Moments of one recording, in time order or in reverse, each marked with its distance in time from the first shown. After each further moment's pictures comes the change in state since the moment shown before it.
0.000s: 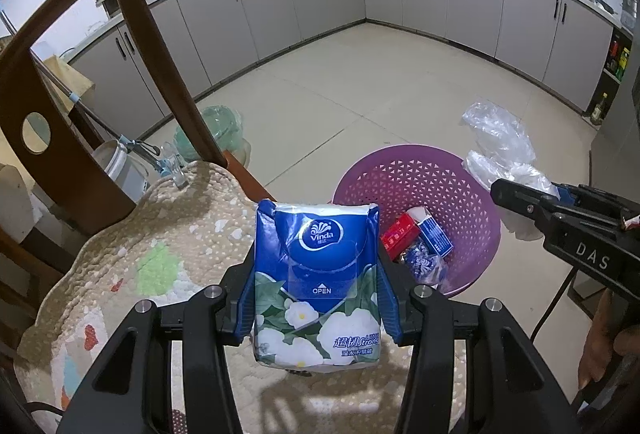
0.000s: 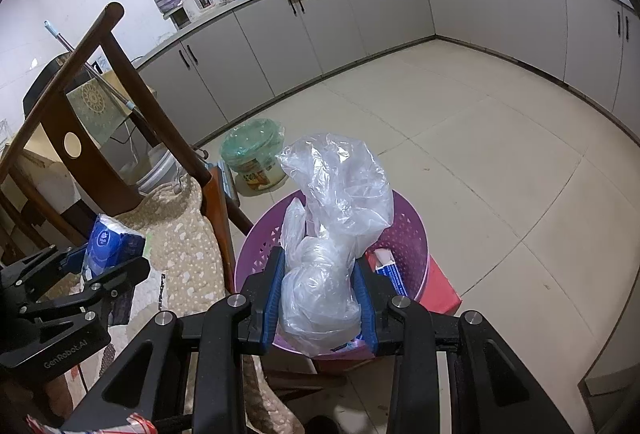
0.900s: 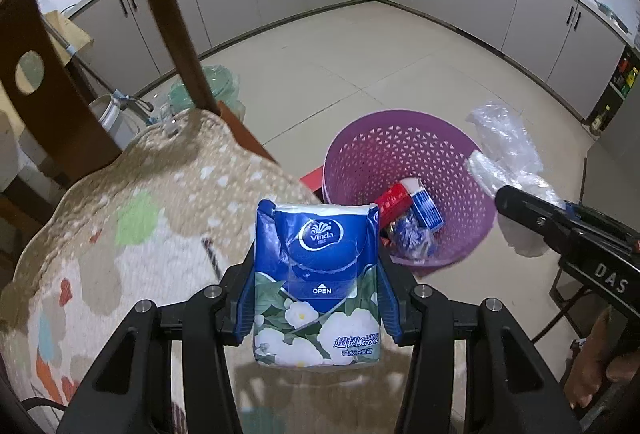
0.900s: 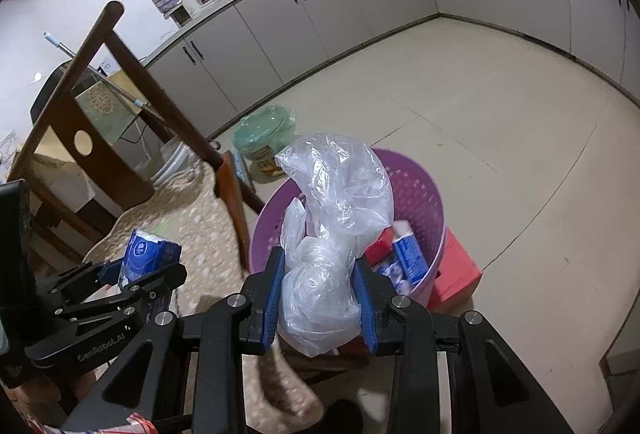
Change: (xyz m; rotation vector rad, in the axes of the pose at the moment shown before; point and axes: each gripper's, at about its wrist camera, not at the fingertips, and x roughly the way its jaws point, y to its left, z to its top) left arm 0.004 0.004 -0.027 -0.088 0.098 -0.037; right arm 0.001 0.000 -0.017 0.056 0.052 0.072
